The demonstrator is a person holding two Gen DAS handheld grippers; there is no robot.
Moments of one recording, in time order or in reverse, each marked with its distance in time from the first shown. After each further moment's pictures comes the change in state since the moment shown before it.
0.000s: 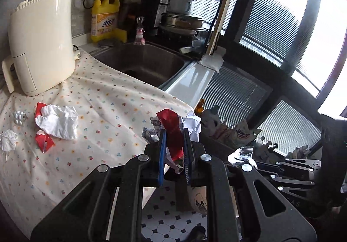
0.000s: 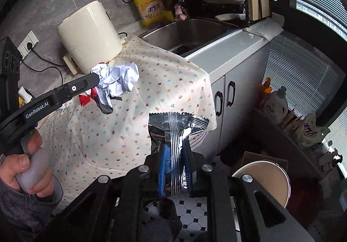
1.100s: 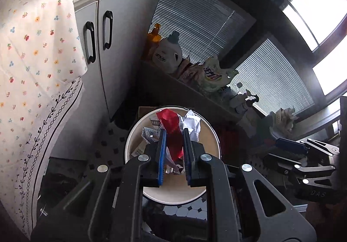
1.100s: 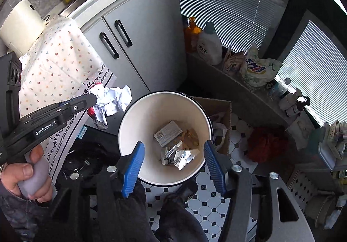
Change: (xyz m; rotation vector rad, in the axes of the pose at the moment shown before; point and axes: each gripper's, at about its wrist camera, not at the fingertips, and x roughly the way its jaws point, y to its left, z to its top) left arm 0.177 -0.177 -0.139 -0.037 0.372 -0.143; right arm -0.012 -0.229 -0.116 0.169 0.238 -0.235
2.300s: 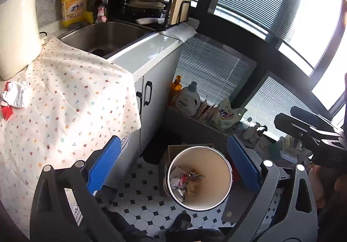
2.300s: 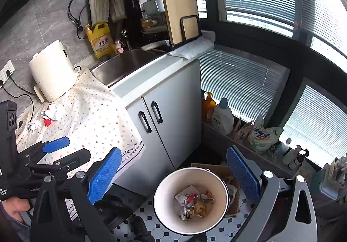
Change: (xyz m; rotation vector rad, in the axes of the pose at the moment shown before) left arm -0.176 0.029 0.033 0.050 -0.280 0.142; right arm -0.126 0.097 0.057 -0.061 -0.455 0.060
